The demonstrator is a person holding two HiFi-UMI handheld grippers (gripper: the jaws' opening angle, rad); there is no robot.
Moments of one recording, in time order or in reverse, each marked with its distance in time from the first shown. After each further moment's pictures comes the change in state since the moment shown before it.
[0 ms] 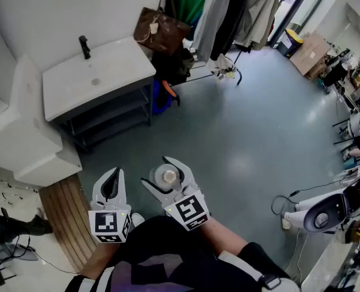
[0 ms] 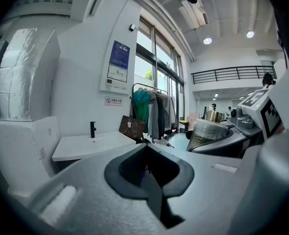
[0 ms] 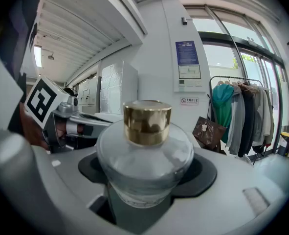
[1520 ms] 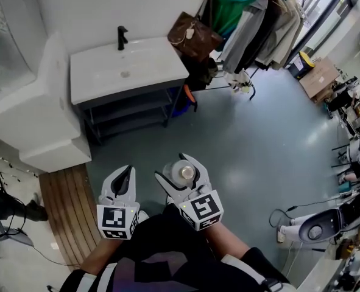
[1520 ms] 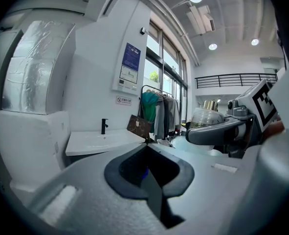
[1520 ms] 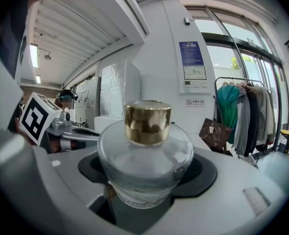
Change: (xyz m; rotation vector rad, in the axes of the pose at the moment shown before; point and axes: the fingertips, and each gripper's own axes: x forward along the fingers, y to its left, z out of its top) left arm -0.062 0.091 -0.023 -0.063 -0.015 0.000; right arm 0.054 0.076 0.037 0.032 -0.013 -0.035
